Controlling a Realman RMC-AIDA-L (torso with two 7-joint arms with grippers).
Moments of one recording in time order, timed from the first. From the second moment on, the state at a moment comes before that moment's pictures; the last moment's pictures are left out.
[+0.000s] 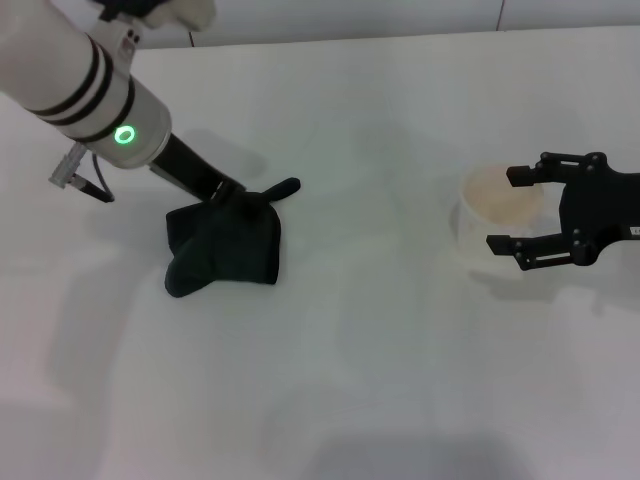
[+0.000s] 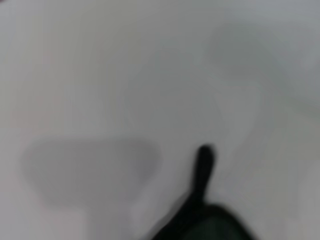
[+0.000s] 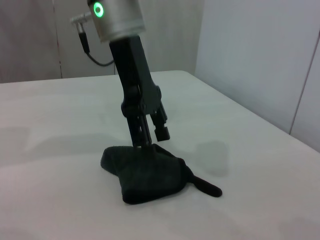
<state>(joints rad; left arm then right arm) -0.85 -2.08 1.29 0.98 2.62 1.40 -2.67 0.32 2.01 -1.10 -1.11 -1.84 -1.41 1.43</state>
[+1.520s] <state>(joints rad) -0.38 -2.08 0.85 0.66 1.78 1.46 -1.33 0.30 2.01 -1.06 -1.06 -1.85 -1.43 1.48</state>
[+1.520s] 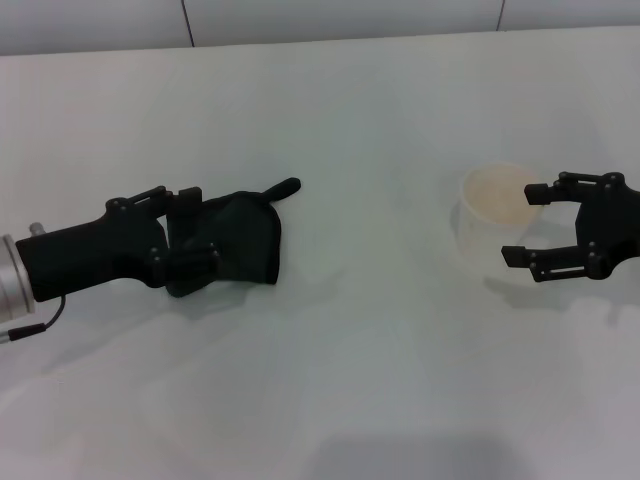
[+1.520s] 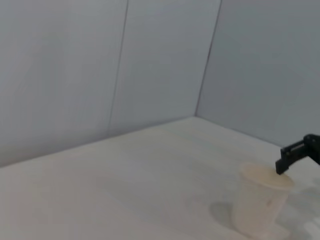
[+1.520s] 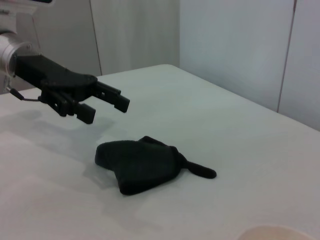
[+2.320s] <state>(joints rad) -0.39 -2.04 0.86 0.64 1.87 1.51 -1.45 0.29 2.01 -1.07 -1.06 -1.86 -1.42 1.46</state>
